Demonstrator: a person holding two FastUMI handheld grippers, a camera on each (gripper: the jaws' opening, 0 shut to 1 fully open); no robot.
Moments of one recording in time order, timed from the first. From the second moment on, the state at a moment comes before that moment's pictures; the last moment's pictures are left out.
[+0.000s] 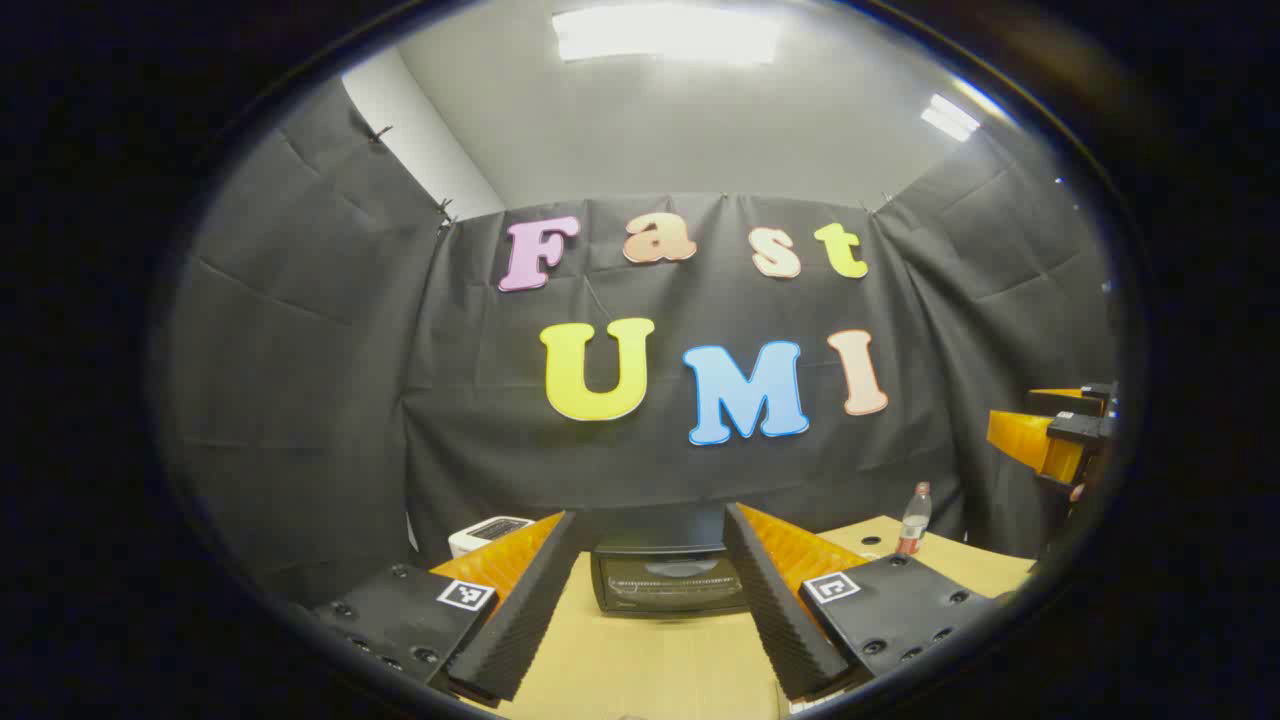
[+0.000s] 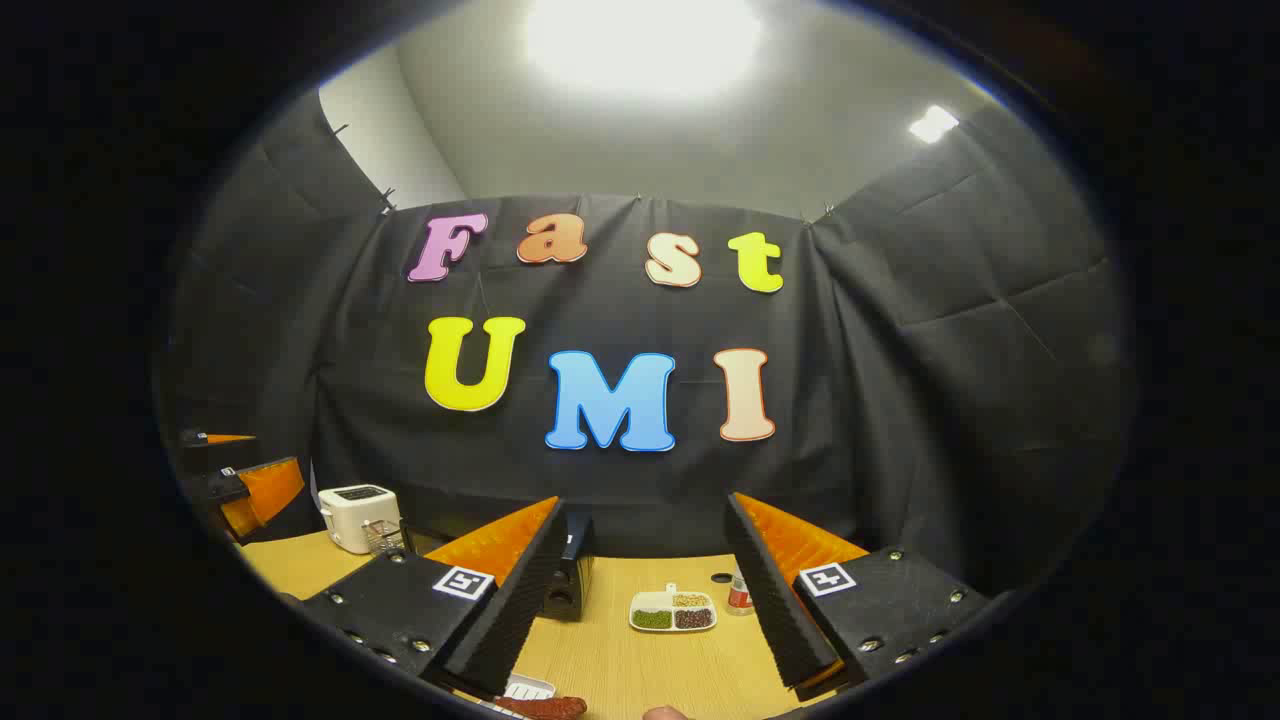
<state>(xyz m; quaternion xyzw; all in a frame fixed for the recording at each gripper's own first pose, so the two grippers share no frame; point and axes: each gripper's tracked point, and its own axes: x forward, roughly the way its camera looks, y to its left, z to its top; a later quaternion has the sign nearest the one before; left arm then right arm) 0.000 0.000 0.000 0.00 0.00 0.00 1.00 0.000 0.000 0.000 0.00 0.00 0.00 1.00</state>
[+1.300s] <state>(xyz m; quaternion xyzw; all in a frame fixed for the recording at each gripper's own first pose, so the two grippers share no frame) -0.004 -0.015 0.008 -0.02 -0.01 0.02 1.00 -0.015 -0.028 -0.008 0.01 0.00 0.02 1.00</state>
